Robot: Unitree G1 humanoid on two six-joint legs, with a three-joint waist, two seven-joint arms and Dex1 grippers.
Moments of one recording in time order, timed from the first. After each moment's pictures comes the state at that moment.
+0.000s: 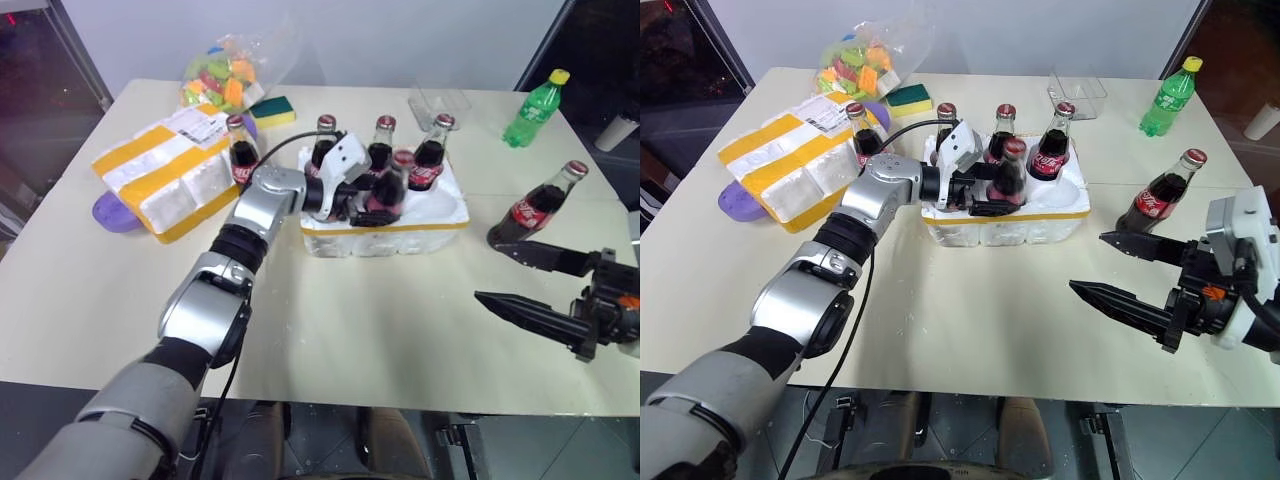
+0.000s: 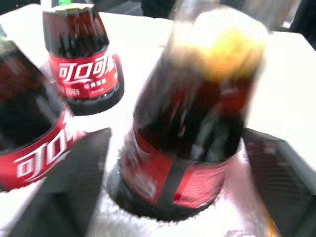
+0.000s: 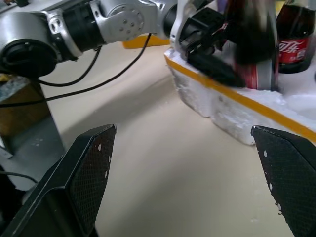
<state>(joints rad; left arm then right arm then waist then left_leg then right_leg) -1.17 0.13 -0.22 0.85 -0.14 0.14 -1.09 0.17 -1.03 -0.87 -0.69 1.27 0.96 0.76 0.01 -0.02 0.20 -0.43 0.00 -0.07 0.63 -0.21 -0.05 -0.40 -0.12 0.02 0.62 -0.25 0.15</state>
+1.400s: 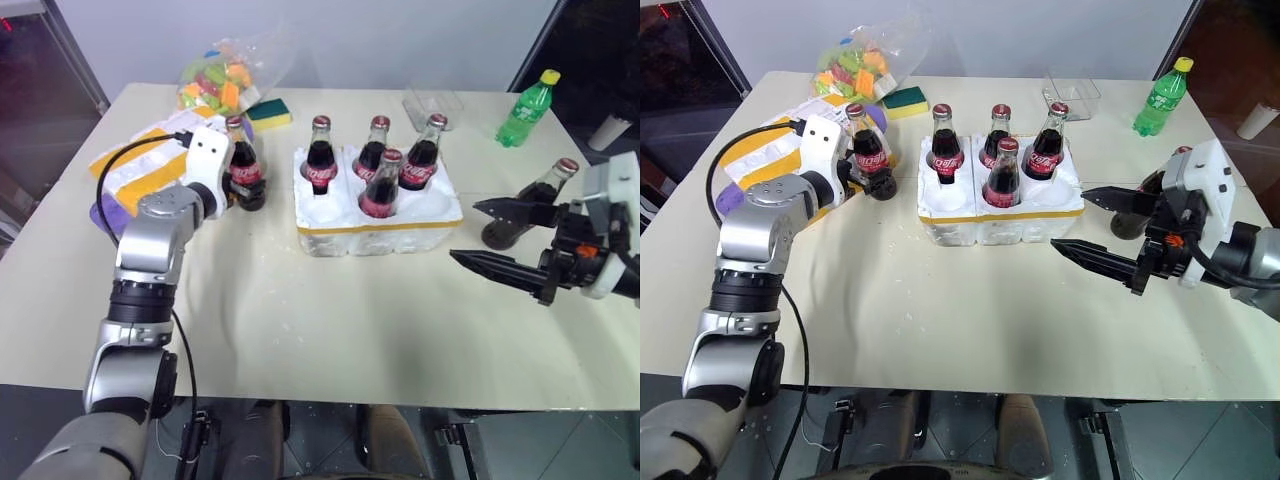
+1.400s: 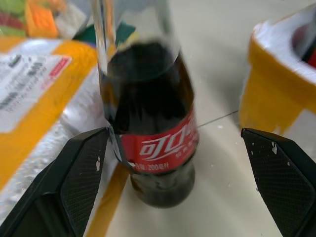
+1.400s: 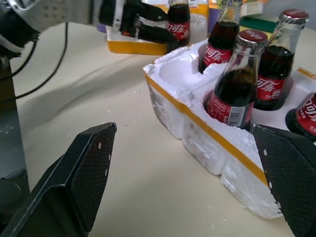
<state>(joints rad) -0.79 0.42 0.04 0.23 -0.12 0.67 -0.43 -0.11 -1.08 -0.56 -0.57 1.07 0.86 0.77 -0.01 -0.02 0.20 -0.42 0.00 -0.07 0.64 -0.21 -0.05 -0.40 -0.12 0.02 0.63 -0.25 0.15</state>
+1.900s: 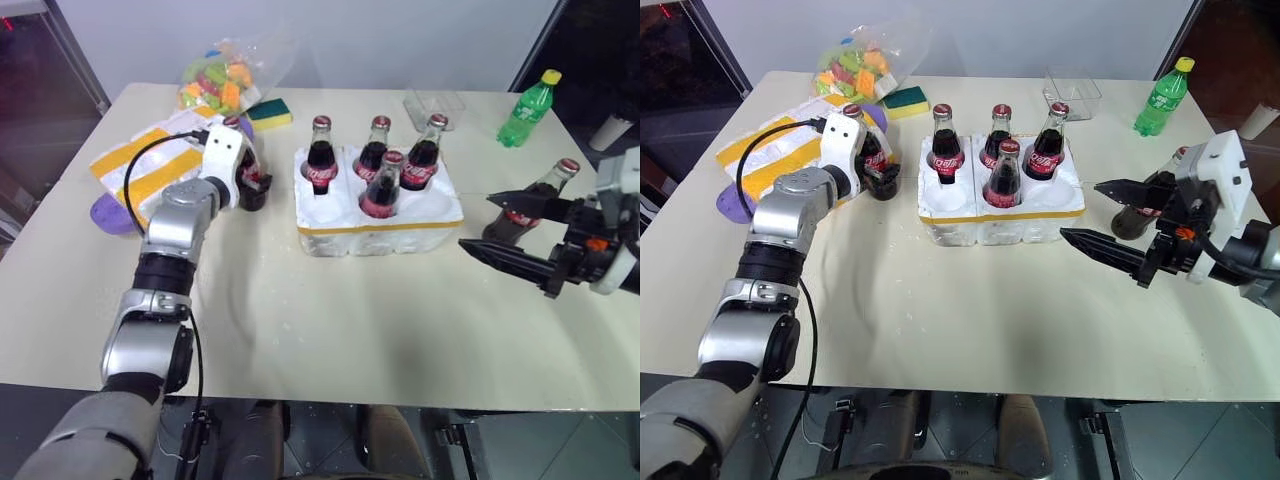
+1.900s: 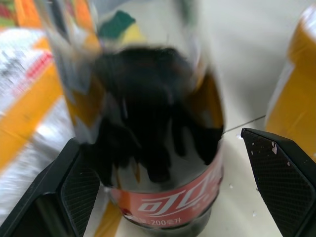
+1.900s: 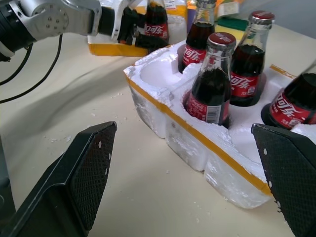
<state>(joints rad) -0.93 0.36 0.01 0.59 -0.06 0.48 -0.38 -0.10 -1.08 -0.61 -0.57 1.09 0.89 0.70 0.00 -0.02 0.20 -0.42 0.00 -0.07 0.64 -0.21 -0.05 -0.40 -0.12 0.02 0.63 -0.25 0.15</state>
